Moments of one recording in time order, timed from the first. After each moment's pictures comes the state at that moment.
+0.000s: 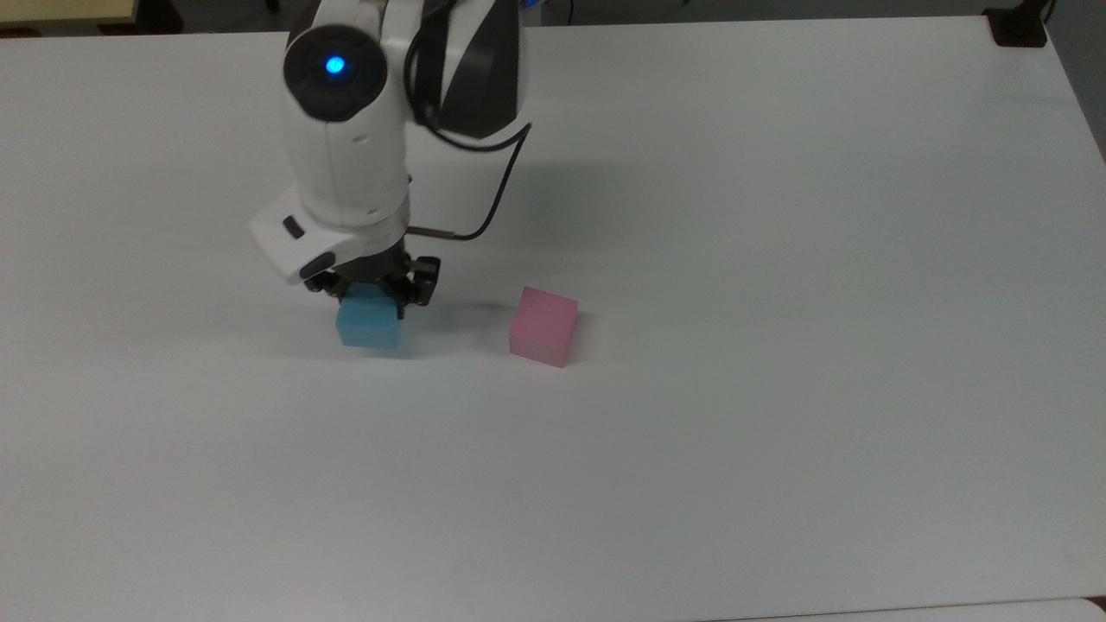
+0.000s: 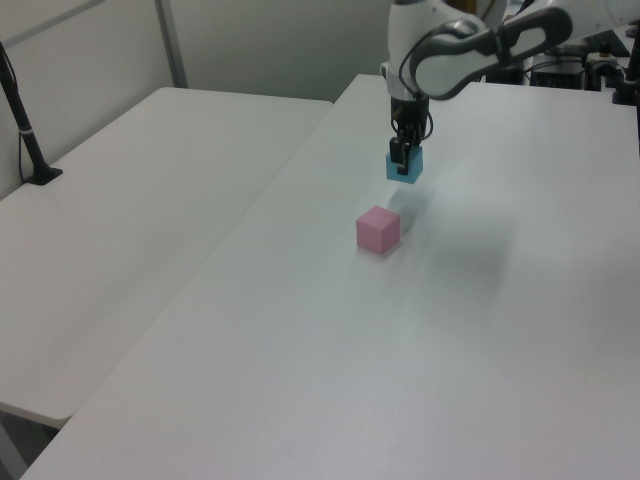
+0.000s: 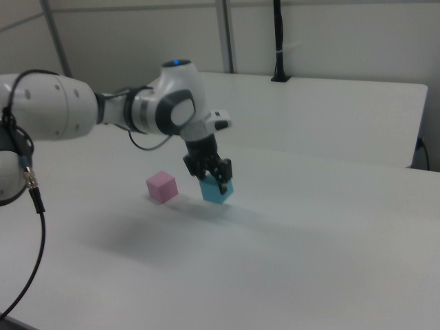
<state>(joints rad) 0.07 0.52 -0.18 -1.52 -0.04 2.10 0.00</state>
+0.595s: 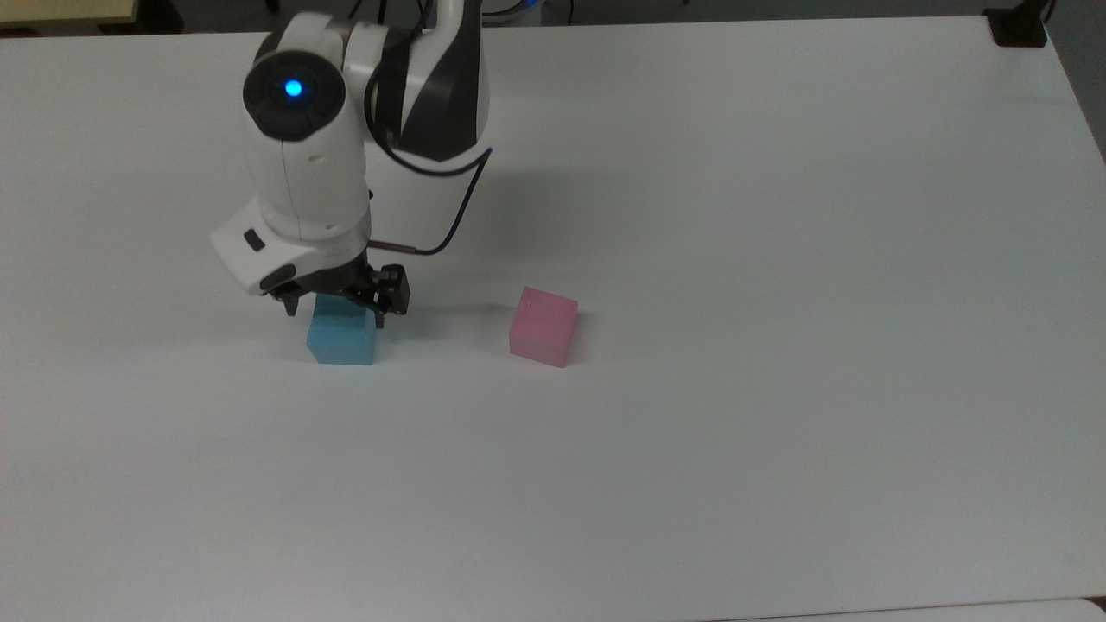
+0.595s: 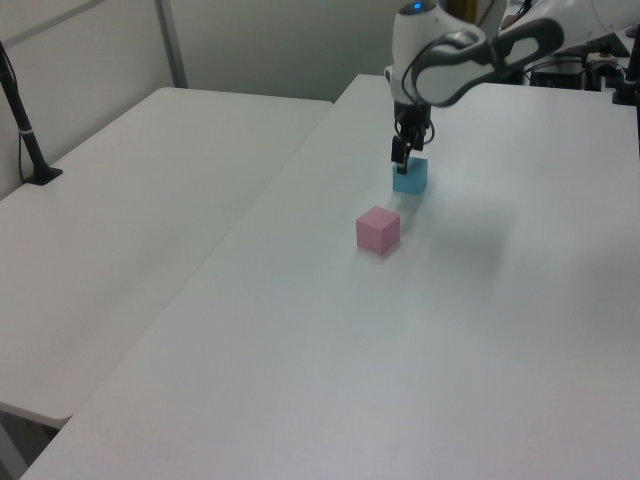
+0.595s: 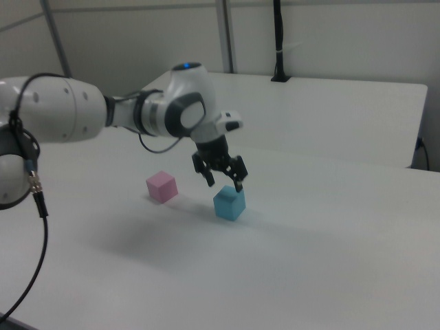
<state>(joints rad) 0.02 0.53 -0.17 -1.50 -0.06 2.12 -0.03</state>
